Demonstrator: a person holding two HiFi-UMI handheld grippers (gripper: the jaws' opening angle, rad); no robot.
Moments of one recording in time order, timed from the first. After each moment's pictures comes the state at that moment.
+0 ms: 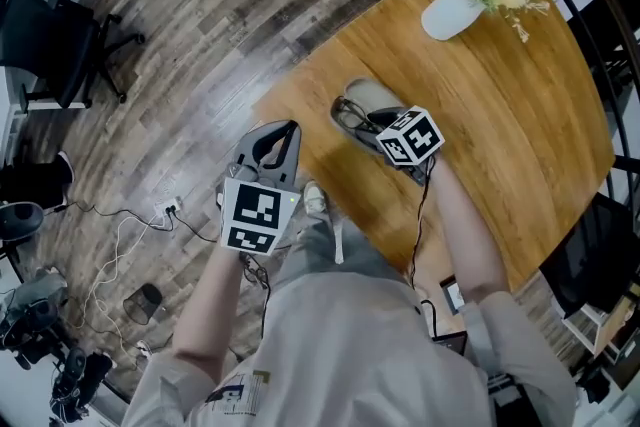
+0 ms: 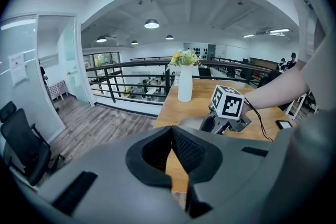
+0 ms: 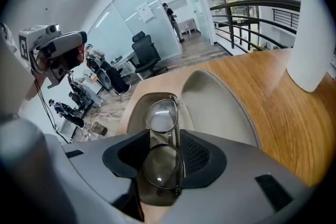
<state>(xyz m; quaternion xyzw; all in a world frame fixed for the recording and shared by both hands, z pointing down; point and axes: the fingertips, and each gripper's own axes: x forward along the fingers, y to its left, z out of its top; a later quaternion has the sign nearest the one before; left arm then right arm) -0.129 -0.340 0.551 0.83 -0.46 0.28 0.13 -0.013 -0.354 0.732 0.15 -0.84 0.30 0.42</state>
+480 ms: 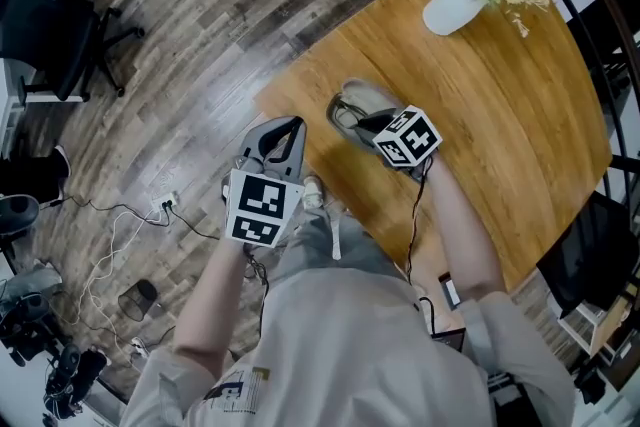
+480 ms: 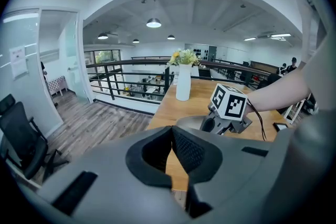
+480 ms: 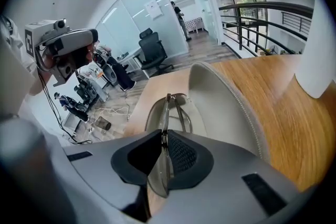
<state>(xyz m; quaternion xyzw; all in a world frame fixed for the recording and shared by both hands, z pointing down) -0.125 -0.325 0.556 0.83 -0.46 0.27 0.15 -0.024 -0.329 0.720 0.12 -0.85 0.29 0.43</state>
